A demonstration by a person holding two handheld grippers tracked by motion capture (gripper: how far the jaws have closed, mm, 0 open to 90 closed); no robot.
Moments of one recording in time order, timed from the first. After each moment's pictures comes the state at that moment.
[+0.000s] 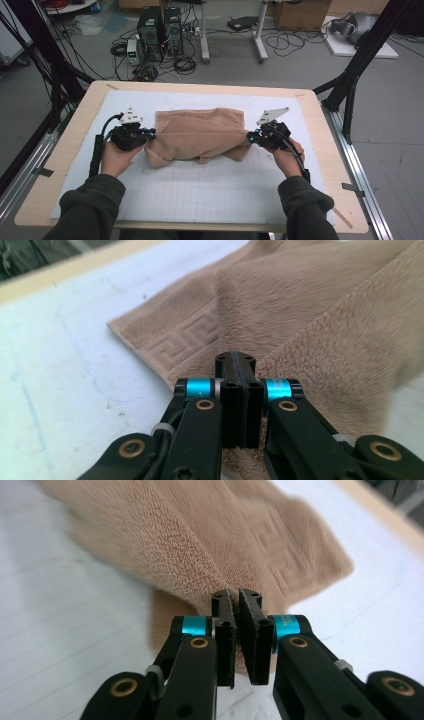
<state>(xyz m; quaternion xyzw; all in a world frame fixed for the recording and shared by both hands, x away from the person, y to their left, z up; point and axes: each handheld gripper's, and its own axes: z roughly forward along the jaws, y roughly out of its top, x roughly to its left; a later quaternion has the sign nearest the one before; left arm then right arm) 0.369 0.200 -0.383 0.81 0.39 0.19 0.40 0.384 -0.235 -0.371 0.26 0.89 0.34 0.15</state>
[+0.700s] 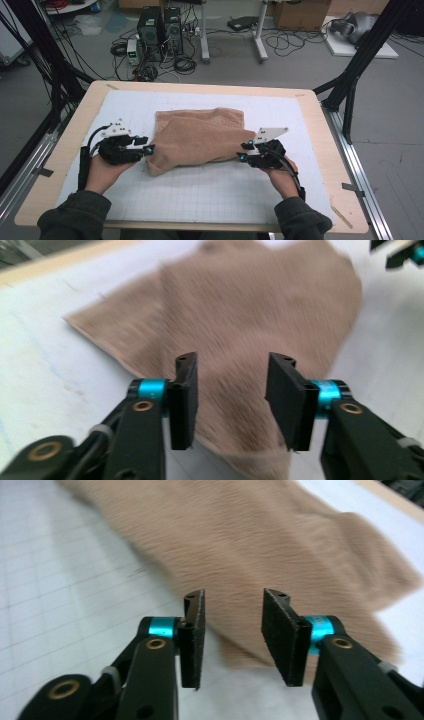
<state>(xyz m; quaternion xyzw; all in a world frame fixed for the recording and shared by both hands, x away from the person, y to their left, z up) 0.314 0.214 -0.372 0.81 0.34 0.15 0.44 0.337 -0.220 -0.390 0.22 0.87 0.41 0.14</state>
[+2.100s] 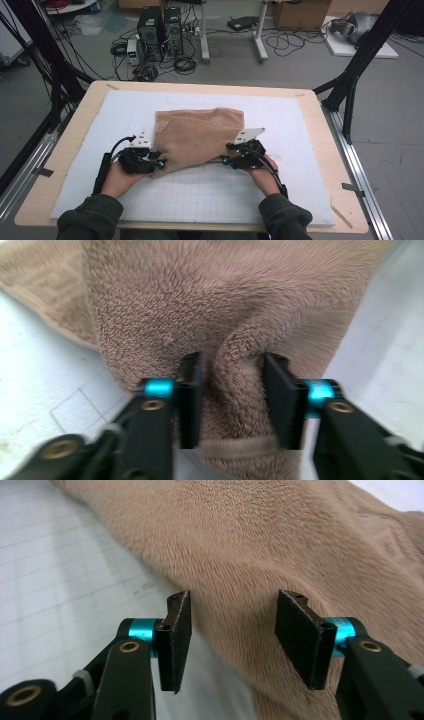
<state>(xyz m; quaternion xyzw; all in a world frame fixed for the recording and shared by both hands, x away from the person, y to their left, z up) 0.327 0.184 -0.420 0.86 0.33 0.12 0.37 0.354 -0.176 -0.416 0.22 0.88 0.40 0.12</state>
